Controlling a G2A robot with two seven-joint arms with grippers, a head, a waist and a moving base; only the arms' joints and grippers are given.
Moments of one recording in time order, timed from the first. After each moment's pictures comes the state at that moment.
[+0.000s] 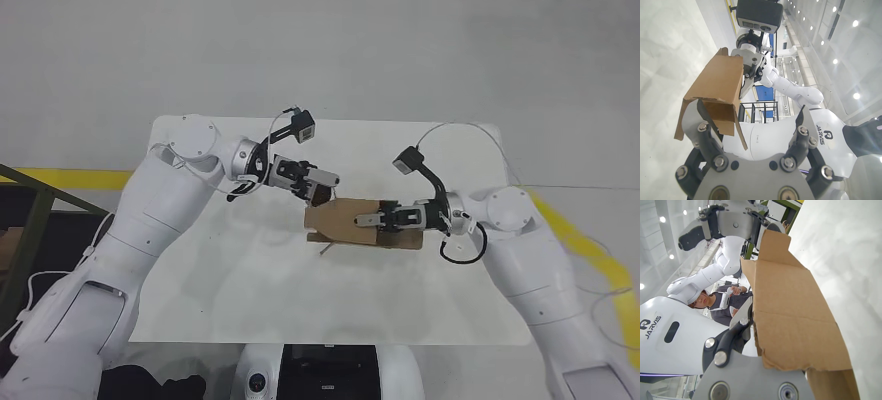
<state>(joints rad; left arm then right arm) 0.64 -1.08 -0.89 -1.26 -0.60 -0.13 -1.43 -0.96 -1.13 1.08 -1.41 0.41 -0.36 1.34</state>
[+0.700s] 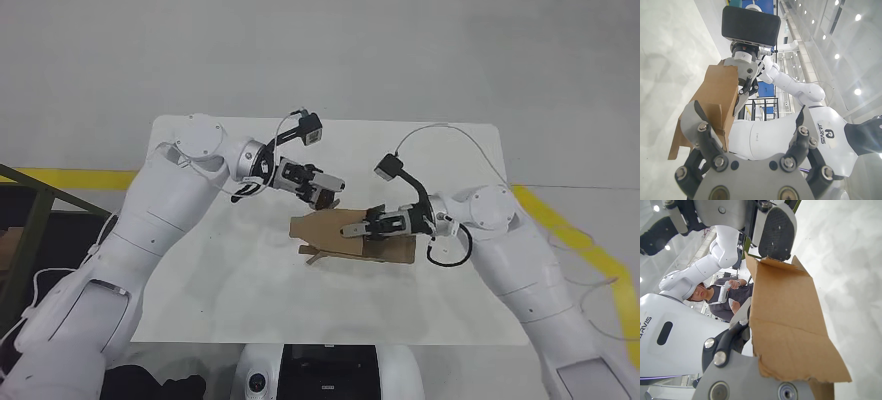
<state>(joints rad) 0.64 -1.09 -0.88 -1.26 -0.61 -0.13 -1.44 -0.92 -1.14 1.00 -1.40 0.40 -0.36 1.33</state>
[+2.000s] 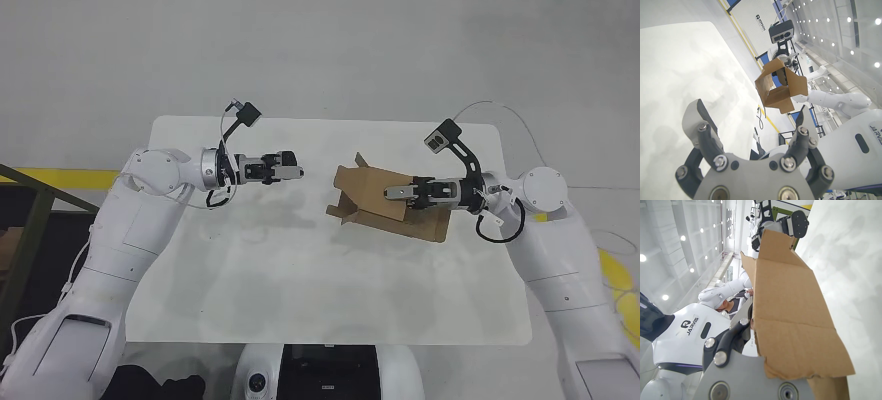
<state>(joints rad) 0.86 -1.02 -1.14 -1.30 -0.31 -0.53 -1.18 -0.90 -1.10 1.18 -1.32 0.59 -0.23 1.42</state>
